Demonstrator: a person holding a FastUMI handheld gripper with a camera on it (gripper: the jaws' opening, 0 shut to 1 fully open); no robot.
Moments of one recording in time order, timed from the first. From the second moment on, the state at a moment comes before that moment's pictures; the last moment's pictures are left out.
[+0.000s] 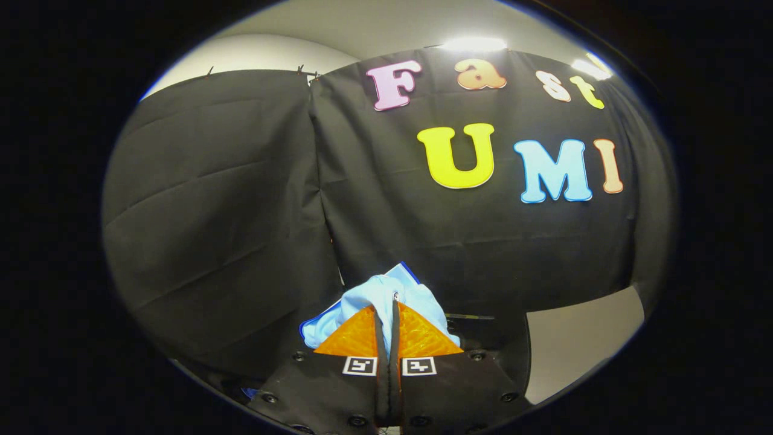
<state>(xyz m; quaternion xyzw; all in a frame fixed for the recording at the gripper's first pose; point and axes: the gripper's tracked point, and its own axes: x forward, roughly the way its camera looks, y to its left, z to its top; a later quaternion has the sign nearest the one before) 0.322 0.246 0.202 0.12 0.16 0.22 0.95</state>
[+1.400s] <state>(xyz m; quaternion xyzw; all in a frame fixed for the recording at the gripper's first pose) 0.363 0.302 -0.012 0.11 0.25 0.19 0.94</state>
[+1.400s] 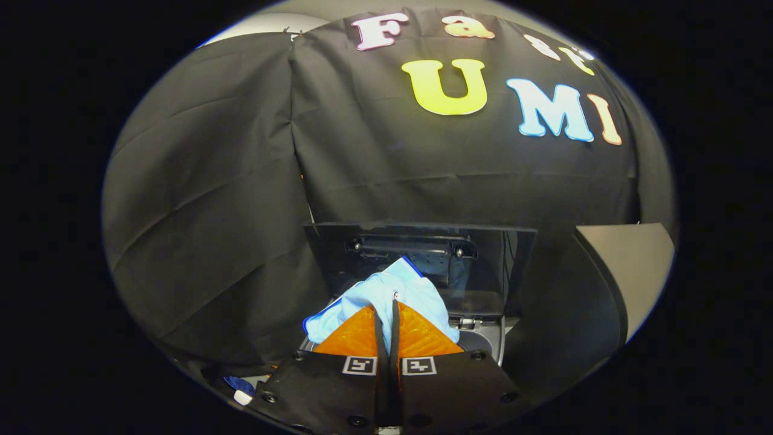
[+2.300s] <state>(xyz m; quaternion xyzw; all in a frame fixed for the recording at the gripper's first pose) 0.392 0.316 -0.129 0.09 0.36 0.15 0.92</state>
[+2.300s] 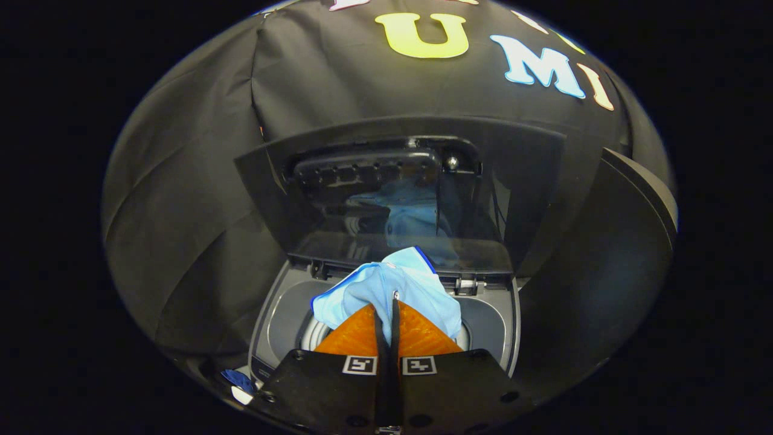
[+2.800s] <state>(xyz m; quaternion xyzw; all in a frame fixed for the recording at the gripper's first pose) 0.392 0.320 -0.134 0.10 0.37 0.15 0.91</state>
